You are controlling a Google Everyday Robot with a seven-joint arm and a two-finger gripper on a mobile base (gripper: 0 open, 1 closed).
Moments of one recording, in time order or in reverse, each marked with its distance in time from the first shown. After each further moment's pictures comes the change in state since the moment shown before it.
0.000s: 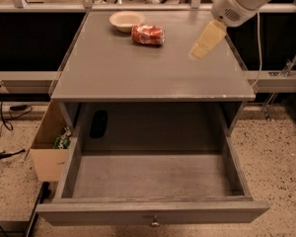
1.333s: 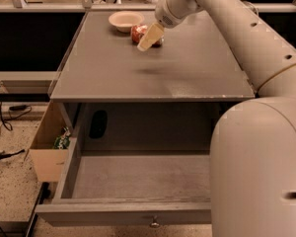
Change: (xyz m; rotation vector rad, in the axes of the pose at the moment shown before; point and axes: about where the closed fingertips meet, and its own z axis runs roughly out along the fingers) arm -0.116 -0.042 0.187 -0.055 -0.232 -0.032
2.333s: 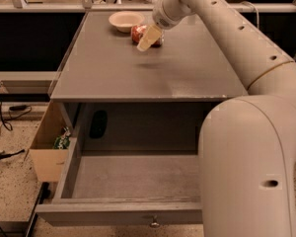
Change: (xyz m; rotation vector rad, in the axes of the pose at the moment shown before) arm 0.006 -0.016 0.025 0.051 0.025 -0.034
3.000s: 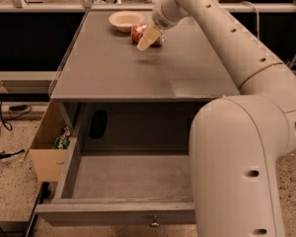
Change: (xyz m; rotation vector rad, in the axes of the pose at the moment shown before) arm 0.008 -0.013 0.017 0.028 0.009 0.009
